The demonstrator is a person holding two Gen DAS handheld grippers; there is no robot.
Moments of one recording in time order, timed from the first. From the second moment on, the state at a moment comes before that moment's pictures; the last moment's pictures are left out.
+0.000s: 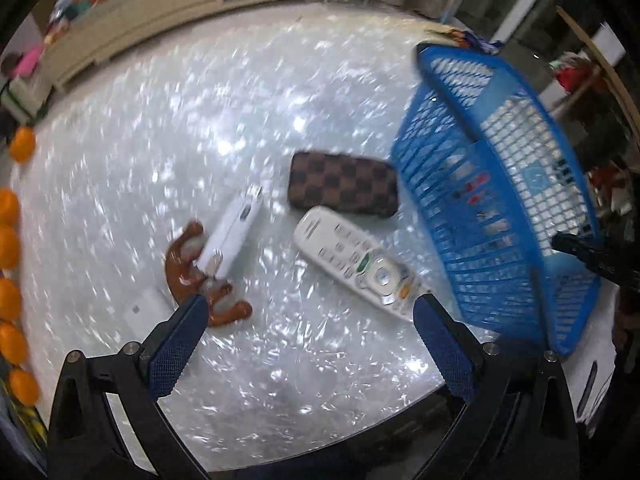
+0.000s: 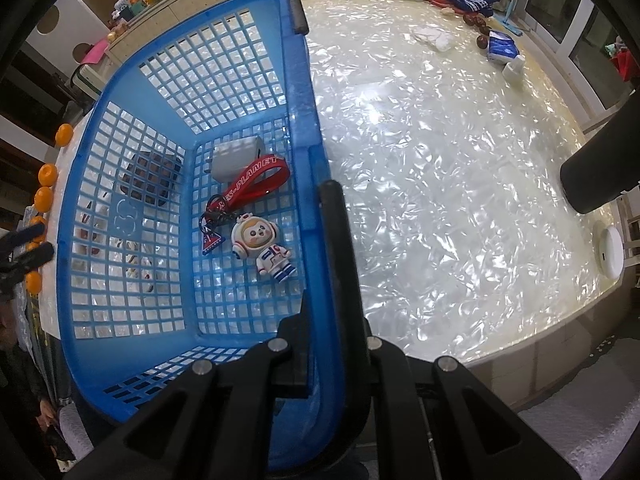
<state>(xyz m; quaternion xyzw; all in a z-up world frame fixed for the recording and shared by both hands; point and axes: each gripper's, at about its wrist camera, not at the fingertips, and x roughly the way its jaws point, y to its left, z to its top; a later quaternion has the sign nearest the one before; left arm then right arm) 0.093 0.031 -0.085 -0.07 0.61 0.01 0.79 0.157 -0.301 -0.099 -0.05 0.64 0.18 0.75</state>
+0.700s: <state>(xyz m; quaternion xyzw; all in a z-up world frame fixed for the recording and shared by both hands) 0.120 0.017 -0.151 -0.19 0.62 0.10 0.76 0.158 -0.304 -0.101 -0.05 0.64 0.19 0.74</state>
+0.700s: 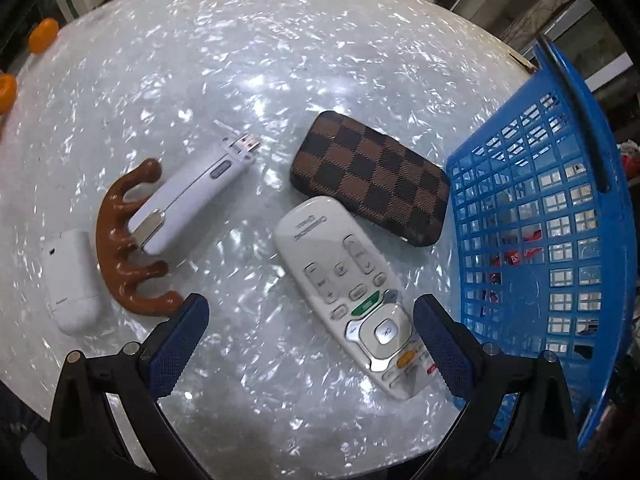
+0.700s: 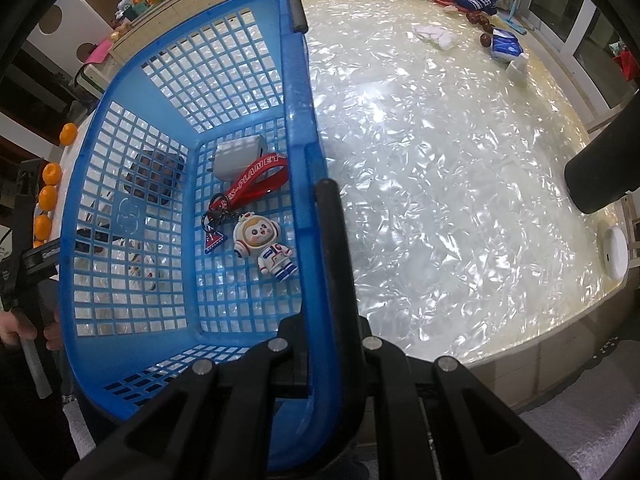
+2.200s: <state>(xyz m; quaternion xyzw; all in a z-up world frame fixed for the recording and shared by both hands) 0.103 0.004 -0.169 -0.16 0.64 0.11 0.75 0.157 -0.302 -0.099 -0.06 0.64 0.19 0.74</state>
